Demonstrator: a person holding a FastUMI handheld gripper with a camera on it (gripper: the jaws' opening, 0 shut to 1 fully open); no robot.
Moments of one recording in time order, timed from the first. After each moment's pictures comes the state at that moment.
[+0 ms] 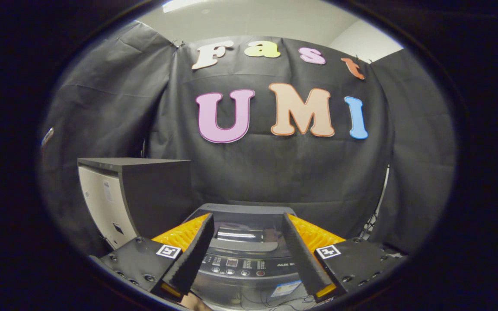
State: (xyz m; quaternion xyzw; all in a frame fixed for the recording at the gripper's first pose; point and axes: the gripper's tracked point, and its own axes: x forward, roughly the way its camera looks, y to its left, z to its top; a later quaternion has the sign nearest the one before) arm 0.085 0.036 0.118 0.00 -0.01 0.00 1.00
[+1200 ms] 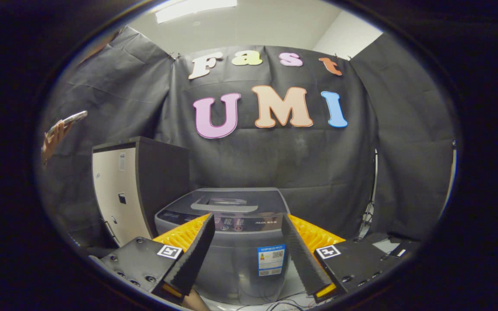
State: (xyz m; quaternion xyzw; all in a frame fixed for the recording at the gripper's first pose) arm 0.005 -0.011 0.020 0.03 -0.04 0.00 1.00
